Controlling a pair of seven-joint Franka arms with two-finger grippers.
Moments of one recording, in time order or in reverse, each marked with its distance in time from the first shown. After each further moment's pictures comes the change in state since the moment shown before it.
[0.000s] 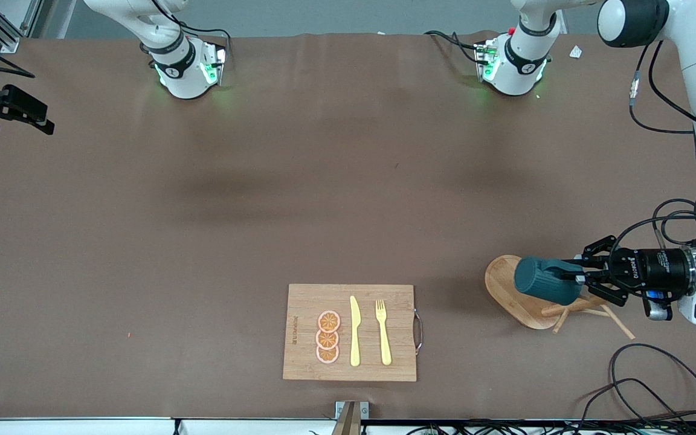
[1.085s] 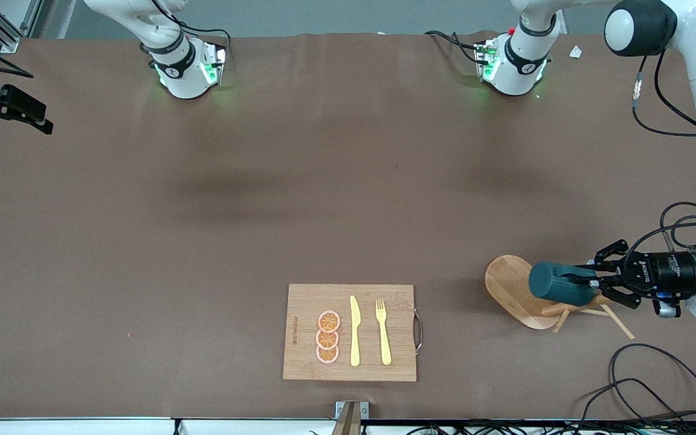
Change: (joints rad) left arm 0.058 0.051 0.000 -0.006 0.000 -0.001 -0.005; right arm 0.000 0.000 -0.002 0.000 -0.003 -0.004 0.000
